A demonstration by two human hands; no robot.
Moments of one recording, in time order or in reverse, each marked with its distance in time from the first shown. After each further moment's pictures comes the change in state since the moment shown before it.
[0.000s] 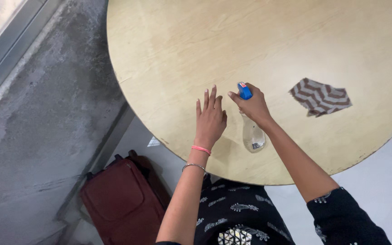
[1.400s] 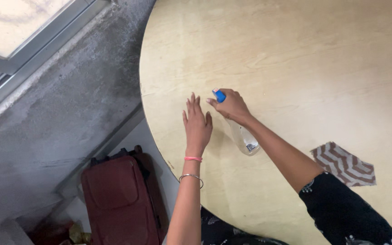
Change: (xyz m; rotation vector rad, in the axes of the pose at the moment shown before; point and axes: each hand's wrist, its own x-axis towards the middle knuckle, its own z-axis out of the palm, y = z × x) left_hand 0.085 -0.082 -0.024 -0.261 0.261 -0.475; right_hand 0.157 -0.086 0.093 -0.487 -0.365 -0.281
